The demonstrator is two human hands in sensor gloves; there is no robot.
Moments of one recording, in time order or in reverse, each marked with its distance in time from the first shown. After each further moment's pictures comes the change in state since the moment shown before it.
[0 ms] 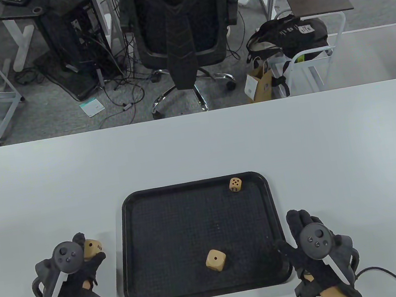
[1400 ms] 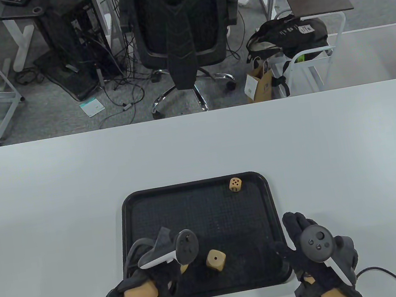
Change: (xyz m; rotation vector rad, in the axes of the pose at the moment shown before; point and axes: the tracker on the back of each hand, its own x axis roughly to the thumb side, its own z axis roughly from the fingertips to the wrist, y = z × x) left_hand 0.223 -0.030 0.067 -0.534 -0.635 -0.413; right_hand 0.003 -0.001 0.004 0.015 -0.064 -0.031
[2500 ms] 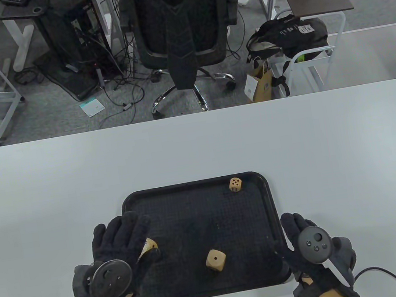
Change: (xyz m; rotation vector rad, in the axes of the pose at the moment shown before) left_hand -0.074 0.015 0.120 0.876 0.016 0.261; right_hand 0.004 0.001 0.001 -0.018 -0.015 0.005
